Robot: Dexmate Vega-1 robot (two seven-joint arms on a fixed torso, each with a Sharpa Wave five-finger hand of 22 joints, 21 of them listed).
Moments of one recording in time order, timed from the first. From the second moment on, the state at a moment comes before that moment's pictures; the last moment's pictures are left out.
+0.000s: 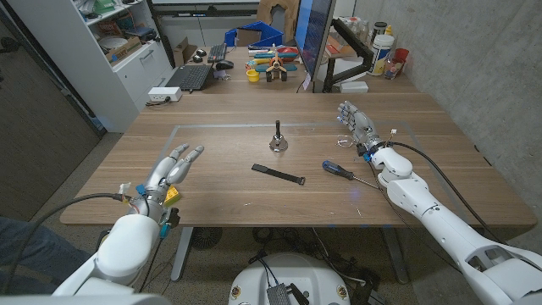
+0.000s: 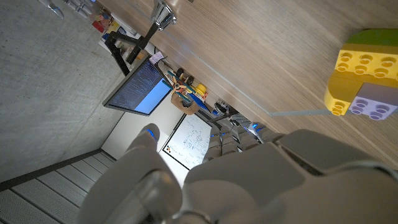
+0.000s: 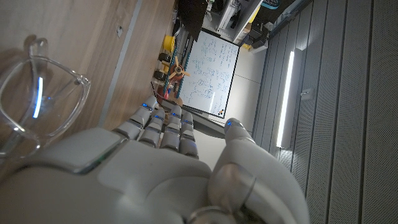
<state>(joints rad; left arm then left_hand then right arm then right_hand) 1.83 0.34 -0.14 -2.57 0.25 0.49 0.14 0.32 -0.04 0.41 -0.01 0.38 0.00 0.02 0.22 0.19 -0.05 0.00 0.21 0.19 -0.11 0.03 0.19 0.18 -0.17 0.00 0.23 0.18 -0.80 -0.47 -0.38 -1.28 0.60 0.28 0.07 0.32 0.10 0.34 -0.04 0.17 0.23 0.06 0.20 0.18 0.25 0.05 0.21 0.18 0.13 0.02 0.20 0.19 0.09 -0.04 0.47 0.17</state>
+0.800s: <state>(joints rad) 1.79 0.34 -0.11 -2.63 0.46 0.73 0.09 0.36 -0.03 0.41 -0.03 0.38 0.02 -0.01 0.22 0.19 -0.03 -0.01 0.22 0.19 -0.09 0.03 0.19 0.18 -0.16 0.03 0.23 0.18 -0.80 -0.47 -0.37 -1.26 0.60 0.27 0.06 0.32 0.10 0.34 -0.04 0.17 0.23 0.06 0.20 0.18 0.25 0.05 0.21 0.18 0.14 0.02 0.20 0.19 0.09 -0.04 0.45 0.17</state>
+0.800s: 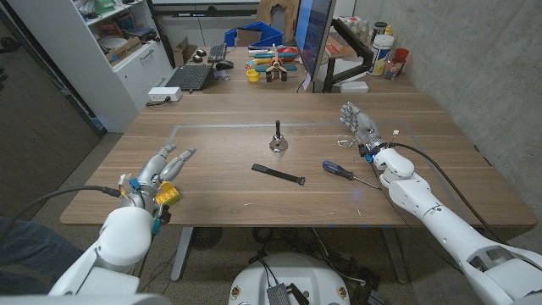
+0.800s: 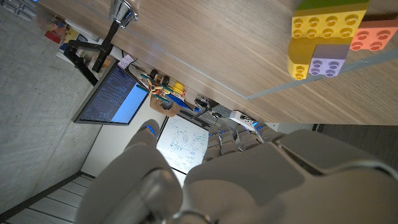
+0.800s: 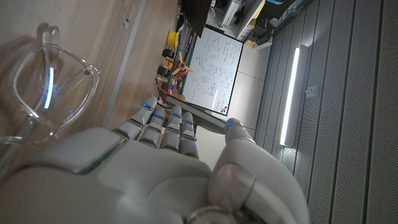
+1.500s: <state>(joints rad) 1.77 0.37 -0.05 -2.71 0.65 0.94 0.03 0.39 -0.03 0.42 -0.05 0.38 0.04 -0.03 0.22 0.19 -0.03 -0.03 0.22 0.19 -0.08 0.04 0.19 0.18 -0.16 0.07 0.23 0.18 -0.78 -0.45 -0.38 -1.23 0.60 0.28 0.07 0.32 0.10 0.34 -0.05 0.17 0.23 0.06 0.20 0.18 0.25 0.05 0.21 0.18 0.14 0.02 0.20 0.19 0.10 -0.04 0.45 0.17</state>
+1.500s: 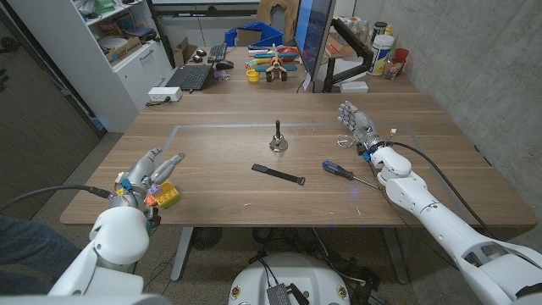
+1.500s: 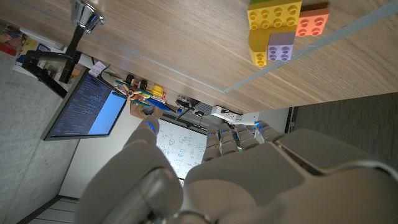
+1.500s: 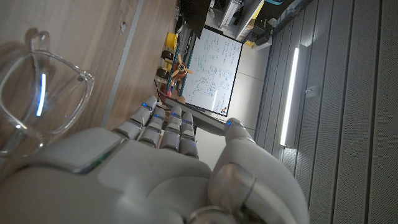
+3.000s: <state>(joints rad) 1.60 0.60 -0.07 -2.61 0.67 1.19 -0.16 0.42 -0.03 0.42 -0.07 0.38 0.08 -0.06 0.22 0.19 -0.02 -0.04 0.22 0.19 -0.07 0.04 0.20 0.19 -0.15 0.10 0.23 0.18 -0.78 -0.43 -0.39 -1.24 0.58 0.27 0.01 0.31 0.11 0.34 -0.05 0.17 0.24 0.05 0.20 0.18 0.26 0.04 0.21 0.18 0.14 0.02 0.20 0.19 0.11 -0.04 0.43 0.17</state>
